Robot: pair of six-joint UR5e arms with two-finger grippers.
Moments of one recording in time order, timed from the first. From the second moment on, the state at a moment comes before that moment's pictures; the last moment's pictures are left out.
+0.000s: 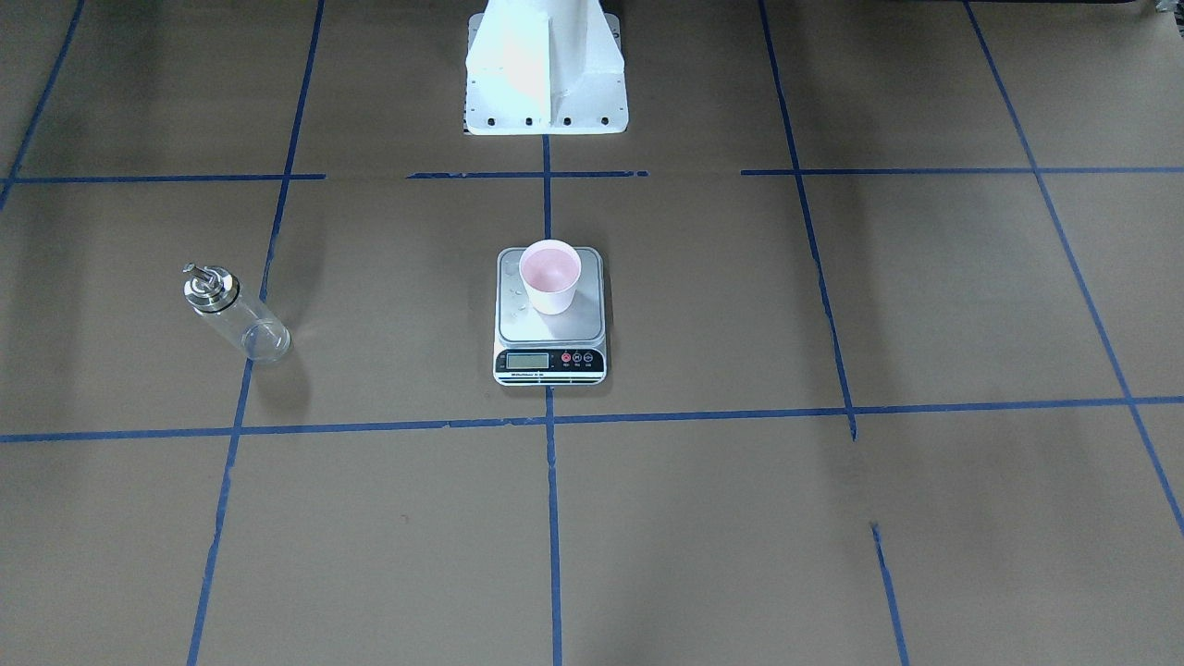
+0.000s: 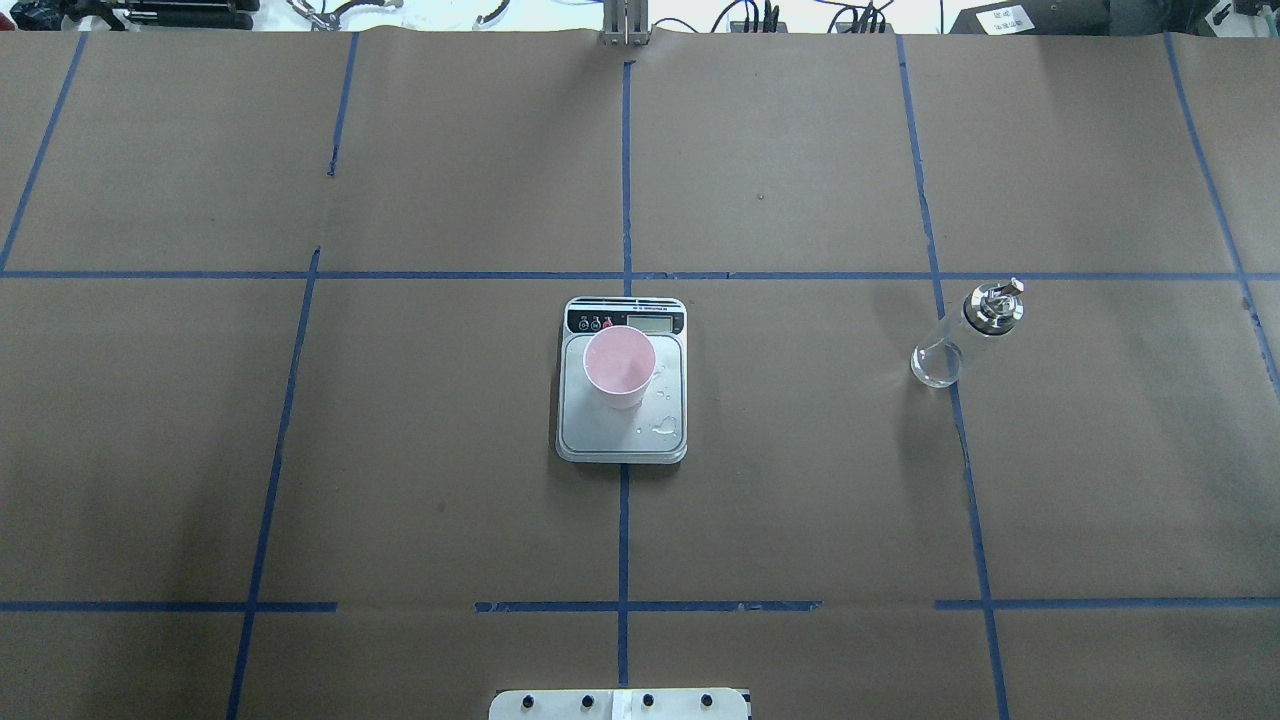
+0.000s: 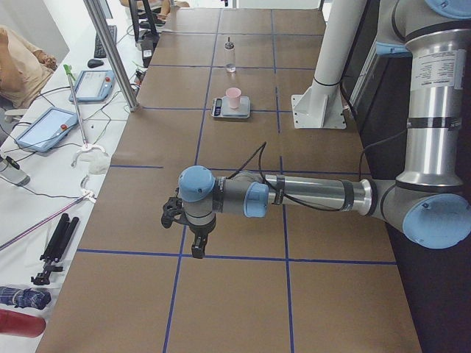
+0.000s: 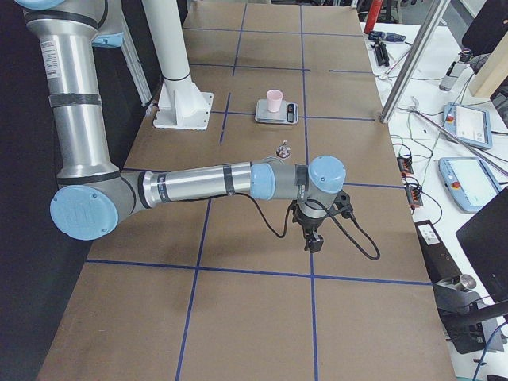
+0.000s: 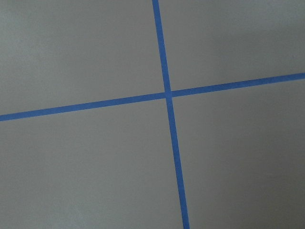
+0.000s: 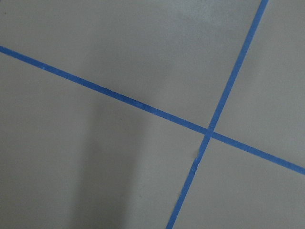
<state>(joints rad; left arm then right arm) -1.55 -1.53 -1.67 -1.60 -2.34 0.06 1.52 -1.46 1.64 -1.73 2.36 -0.33</state>
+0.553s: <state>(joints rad) -1.55 -1.53 -1.67 -1.60 -2.39 0.05 1.52 -1.45 1.66 -1.73 2.36 -0.33</state>
